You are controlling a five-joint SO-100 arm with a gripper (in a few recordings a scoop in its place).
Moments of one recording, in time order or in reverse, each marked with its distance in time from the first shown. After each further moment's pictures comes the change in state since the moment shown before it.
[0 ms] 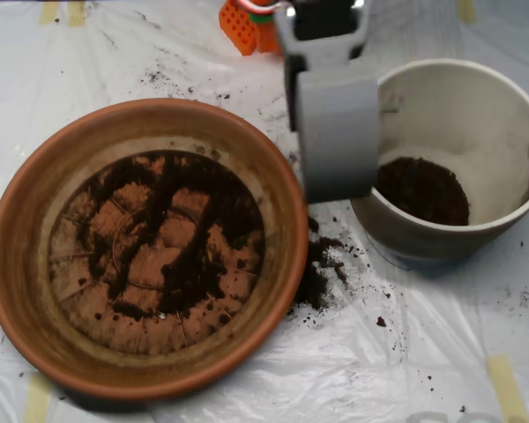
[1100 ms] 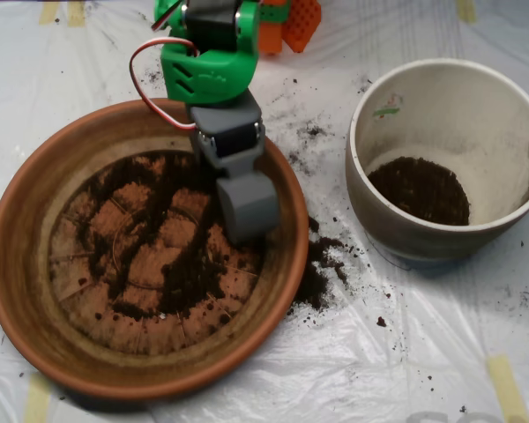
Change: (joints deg) arm 19.2 -4.9 41.3 -22.2 -37.0
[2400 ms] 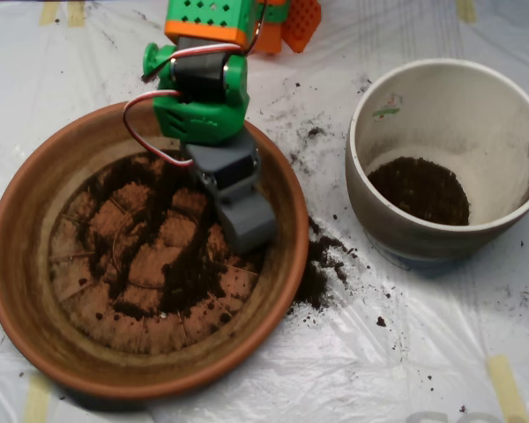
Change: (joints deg) arm 0.5 -15.3 -11.2 3.7 -7.3
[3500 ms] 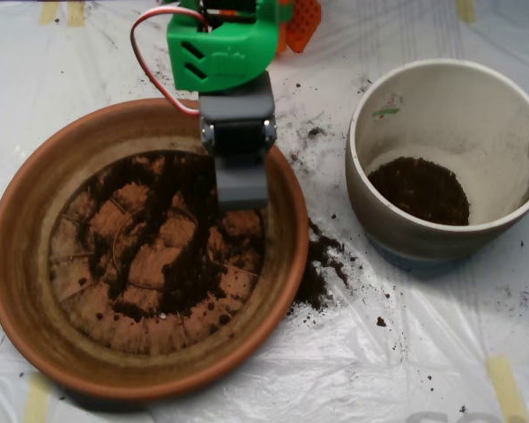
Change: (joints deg) arm -7.8 12.5 -14.5 10.5 32.0
